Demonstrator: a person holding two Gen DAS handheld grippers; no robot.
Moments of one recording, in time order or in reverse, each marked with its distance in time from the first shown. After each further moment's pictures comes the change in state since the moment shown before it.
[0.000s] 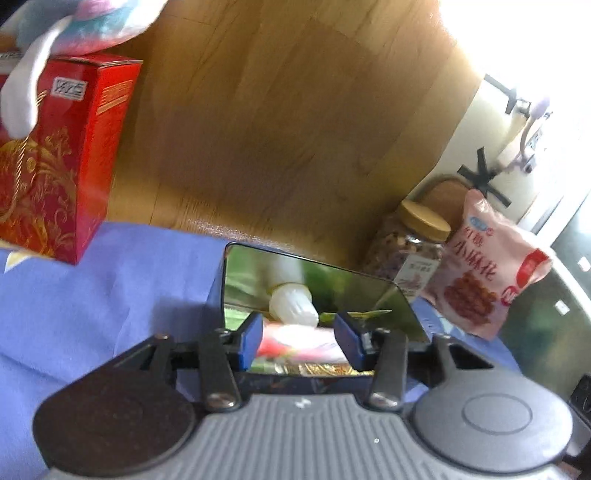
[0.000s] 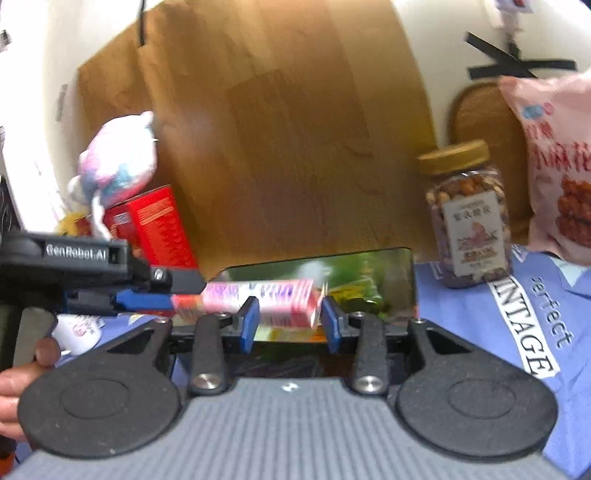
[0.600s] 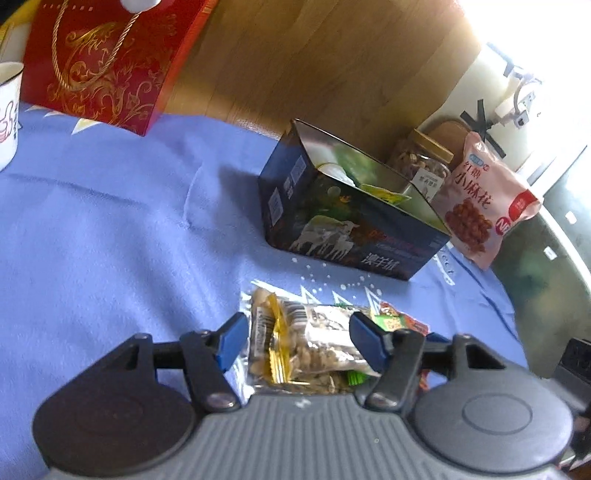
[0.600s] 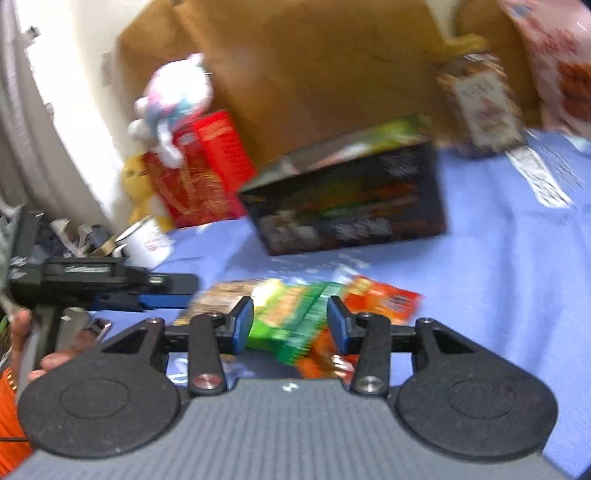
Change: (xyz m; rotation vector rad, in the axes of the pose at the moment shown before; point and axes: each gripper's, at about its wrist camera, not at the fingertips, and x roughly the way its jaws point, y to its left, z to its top) left arm -0.058 0.061 -0.095 -0.064 0.150 -0.027; right arm -0.064 0.021 -0.069 -0.011 0.221 0.223
